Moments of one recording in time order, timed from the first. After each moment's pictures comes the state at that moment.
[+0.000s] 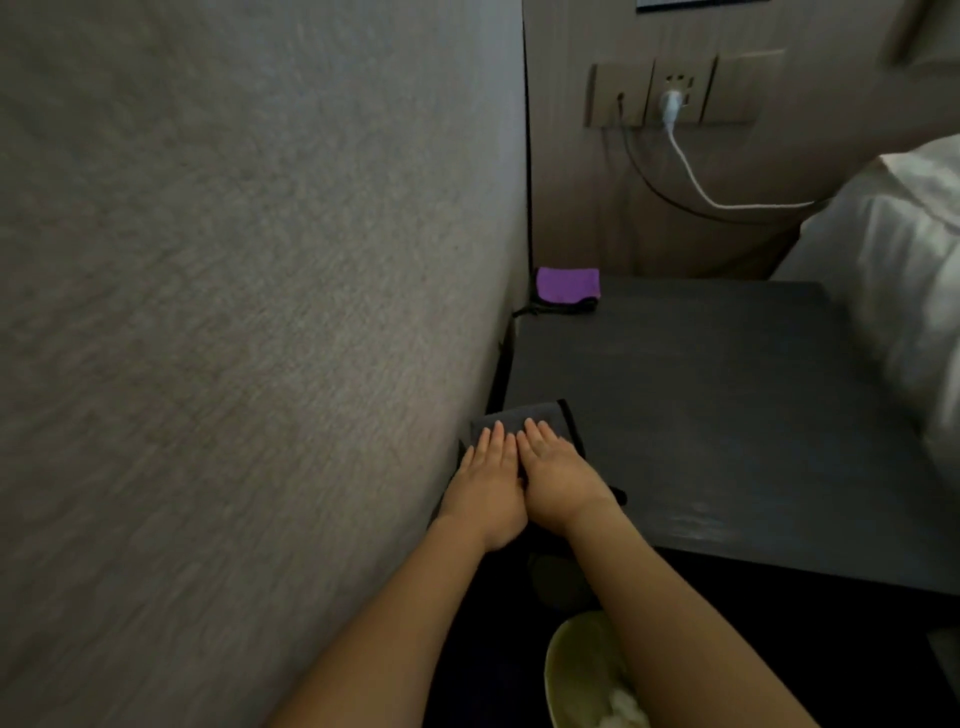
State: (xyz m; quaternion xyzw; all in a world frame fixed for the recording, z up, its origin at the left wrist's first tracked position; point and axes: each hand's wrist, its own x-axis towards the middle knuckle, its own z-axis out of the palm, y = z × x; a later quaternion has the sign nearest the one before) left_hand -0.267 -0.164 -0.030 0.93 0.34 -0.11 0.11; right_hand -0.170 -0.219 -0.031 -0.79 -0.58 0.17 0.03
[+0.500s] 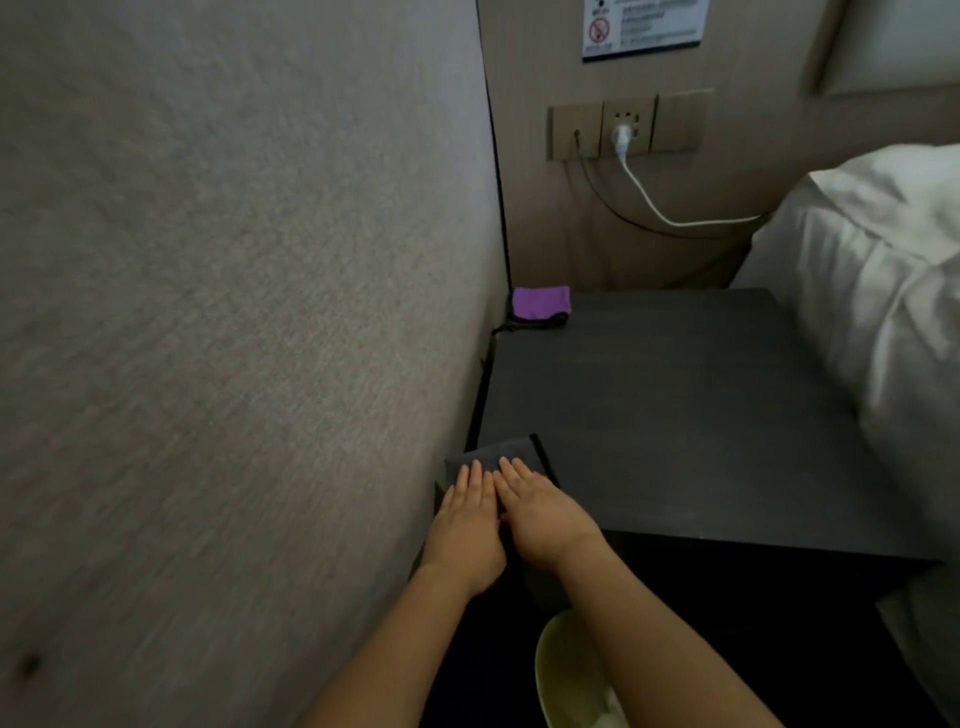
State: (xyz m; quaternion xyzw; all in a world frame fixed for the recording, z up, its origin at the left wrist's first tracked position) left_hand -0.293 -0.203 -0.032 0.93 0.35 -0.11 0.08; right_hand -0.189 -0.264 -0.028 -0.76 -0.63 0.16 0.04
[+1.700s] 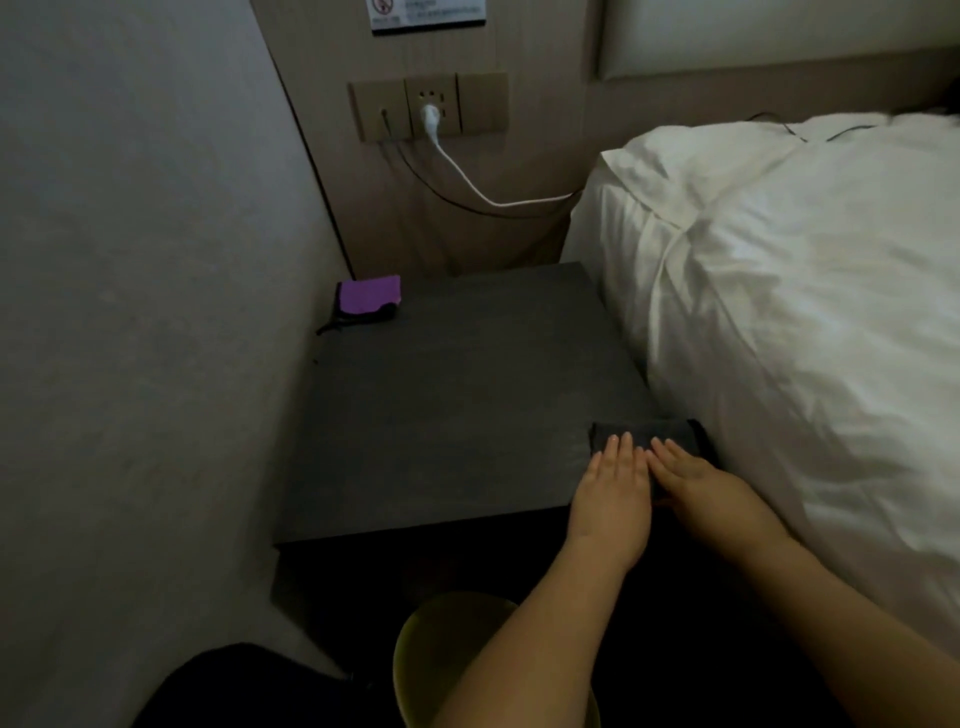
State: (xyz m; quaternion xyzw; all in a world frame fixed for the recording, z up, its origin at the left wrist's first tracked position) left_hand -0.071 -0.413 -0.041 0.99 0.08 -0.05 0.06; right_hand 0.017 -0.518 -0.052 -0.88 -0.48 -0.04 -0.01
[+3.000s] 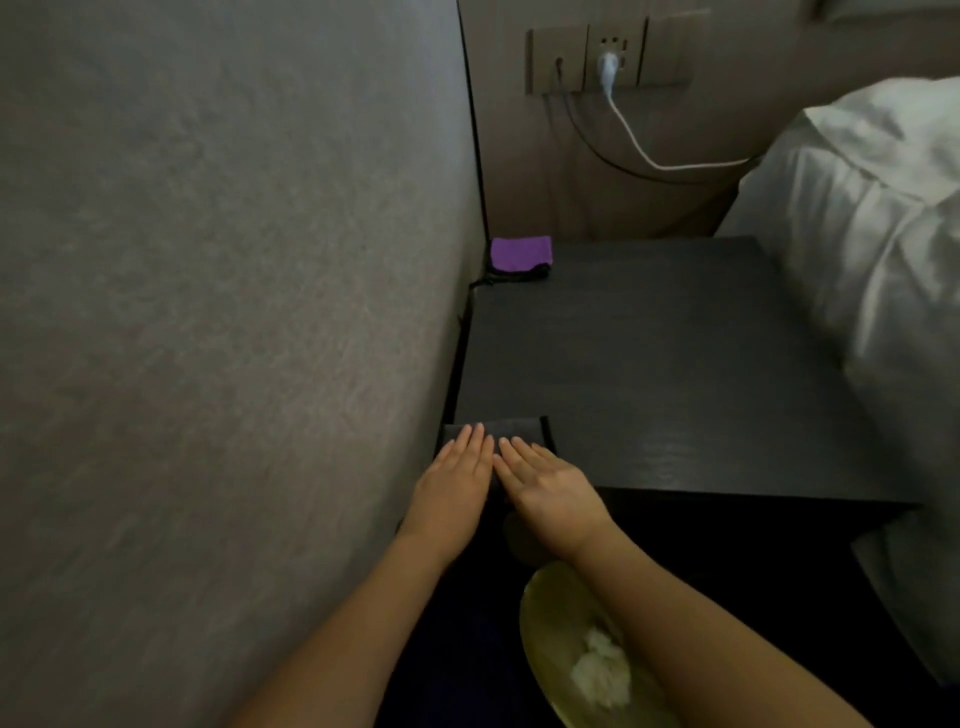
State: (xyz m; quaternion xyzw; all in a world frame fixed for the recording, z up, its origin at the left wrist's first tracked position) left_hand -0.292 -0.201 -0.038 0.96 0.23 -0.11 -0.08; right_hand -0.176 -0.290 -0.079 -0.70 -0.68 -0.19 0.14
